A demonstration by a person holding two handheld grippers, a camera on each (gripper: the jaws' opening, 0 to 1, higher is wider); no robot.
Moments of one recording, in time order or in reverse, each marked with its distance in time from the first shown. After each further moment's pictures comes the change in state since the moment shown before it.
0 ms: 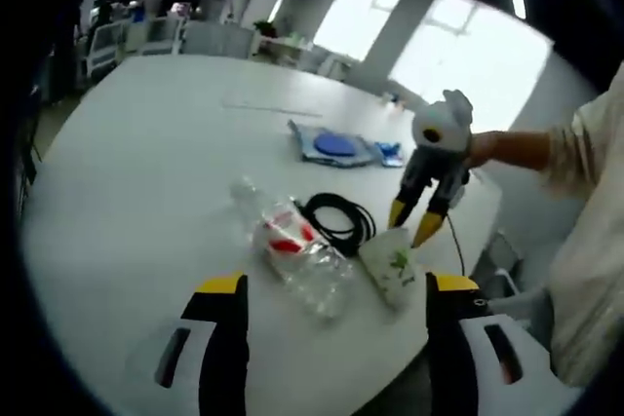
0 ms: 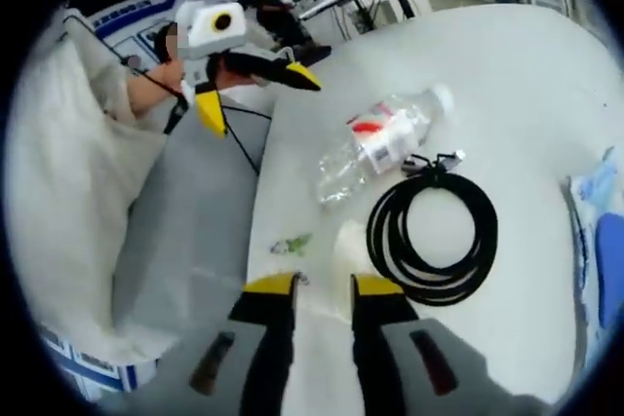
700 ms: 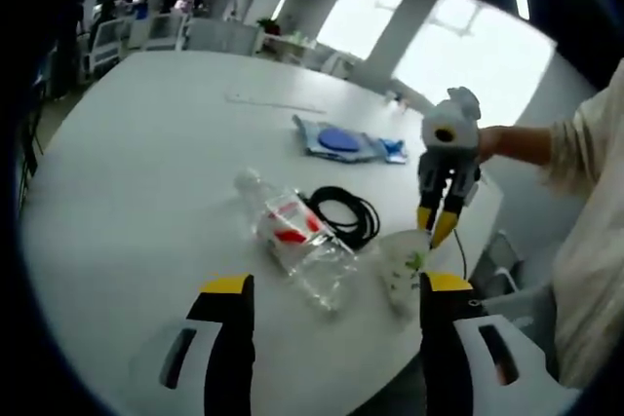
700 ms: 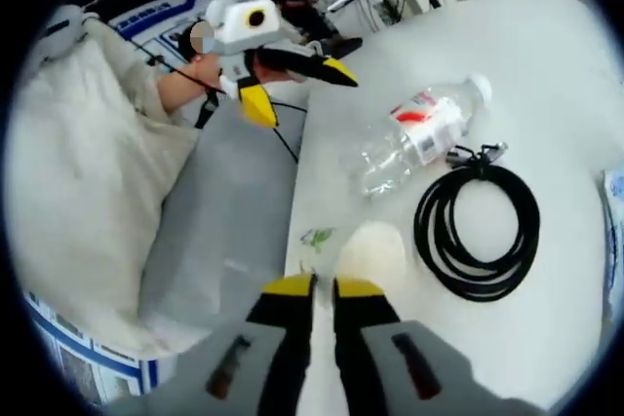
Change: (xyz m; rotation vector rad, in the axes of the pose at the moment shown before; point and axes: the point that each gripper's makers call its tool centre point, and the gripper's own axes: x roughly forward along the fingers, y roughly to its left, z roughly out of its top) left arm 0.000 0.003 -0.007 -0.014 0.008 -0.001; right arm -0.001 0.039 -0.009 0.005 0.024 0.151
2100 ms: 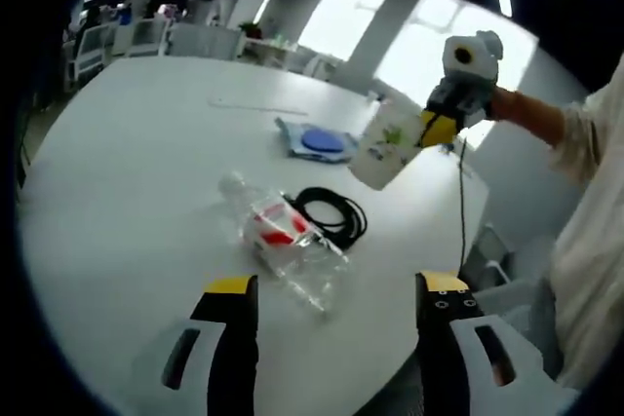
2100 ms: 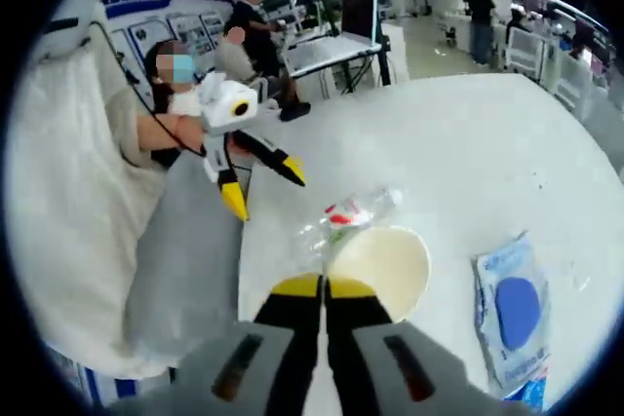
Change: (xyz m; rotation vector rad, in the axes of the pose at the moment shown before) left arm 0.003 -0.007 -0.001 0.047 -0.008 -0.078; right arm -0.100 -0.014 0.094 -0.133 -0.149 -0.456
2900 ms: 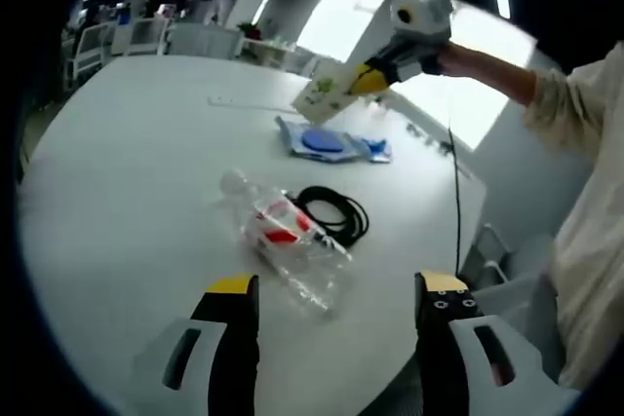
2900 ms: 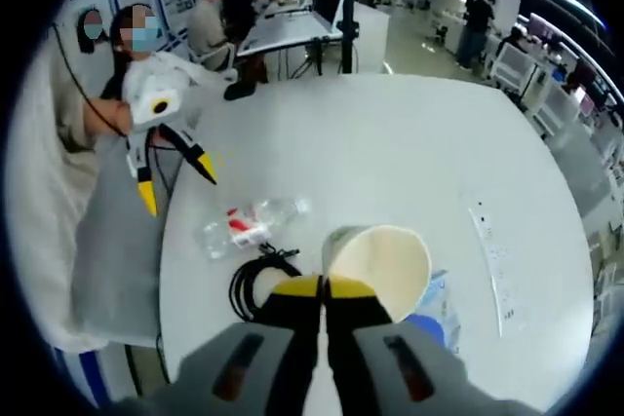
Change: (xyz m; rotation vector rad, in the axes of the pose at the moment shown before) left arm 0.003 0.005 -0.004 -0.003 0.003 -0.008; right arm 0.007 -0.106 0.029 -0.130 0.165 -0.175
